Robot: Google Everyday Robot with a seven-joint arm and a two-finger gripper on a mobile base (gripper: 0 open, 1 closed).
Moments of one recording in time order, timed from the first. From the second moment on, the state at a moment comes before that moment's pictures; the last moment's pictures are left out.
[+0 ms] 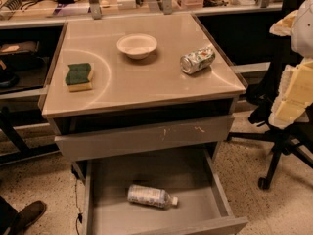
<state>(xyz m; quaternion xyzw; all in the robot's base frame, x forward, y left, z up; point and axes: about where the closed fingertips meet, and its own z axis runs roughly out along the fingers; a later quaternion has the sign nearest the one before) 0.438 -0.210 0.997 -0.60 0.77 -0.06 0.19</state>
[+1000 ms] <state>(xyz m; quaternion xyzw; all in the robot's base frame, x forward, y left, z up) 0.424 -0.163 0.926 -0.60 0.78 -0.01 0.19</state>
